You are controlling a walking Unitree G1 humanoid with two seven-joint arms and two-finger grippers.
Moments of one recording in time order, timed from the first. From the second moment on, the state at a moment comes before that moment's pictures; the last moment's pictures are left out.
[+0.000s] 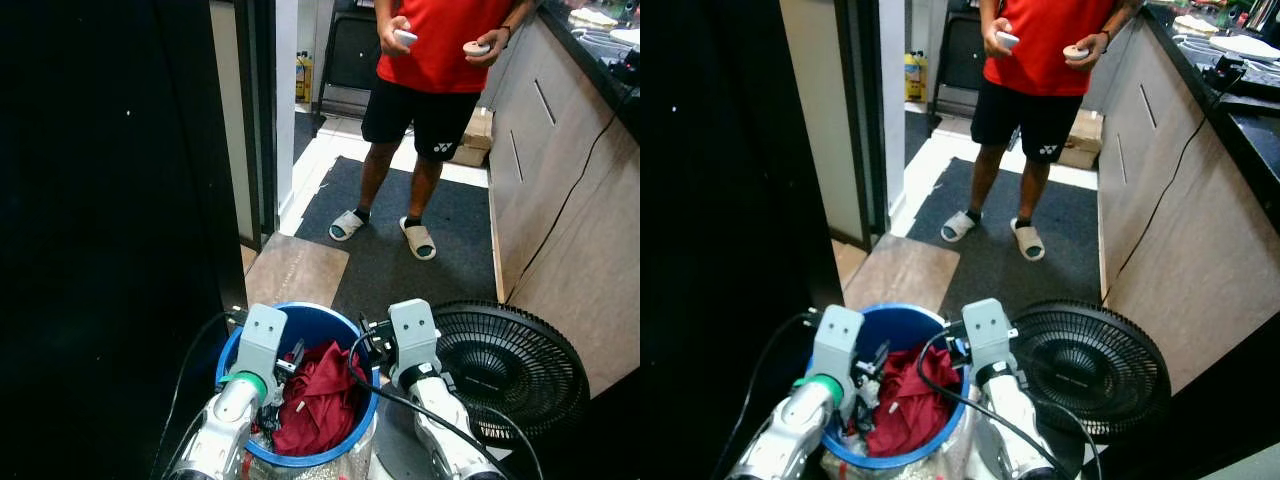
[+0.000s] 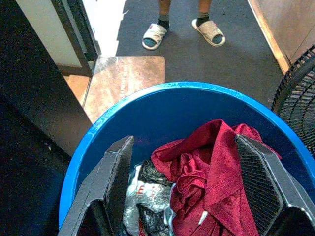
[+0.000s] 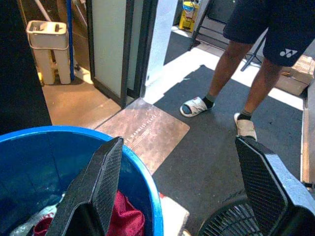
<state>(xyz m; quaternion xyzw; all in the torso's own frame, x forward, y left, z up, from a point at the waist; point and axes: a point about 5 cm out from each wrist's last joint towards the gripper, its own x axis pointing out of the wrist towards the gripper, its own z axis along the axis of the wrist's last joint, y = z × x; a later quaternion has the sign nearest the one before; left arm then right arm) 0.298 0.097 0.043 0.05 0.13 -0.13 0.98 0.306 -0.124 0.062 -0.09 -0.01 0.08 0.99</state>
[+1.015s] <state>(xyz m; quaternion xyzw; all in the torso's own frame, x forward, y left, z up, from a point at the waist) 0.309 0.110 0.060 0.05 0.09 -0.10 0.99 0.309 -0.127 0.079 -0.10 -0.05 0.08 0.99</state>
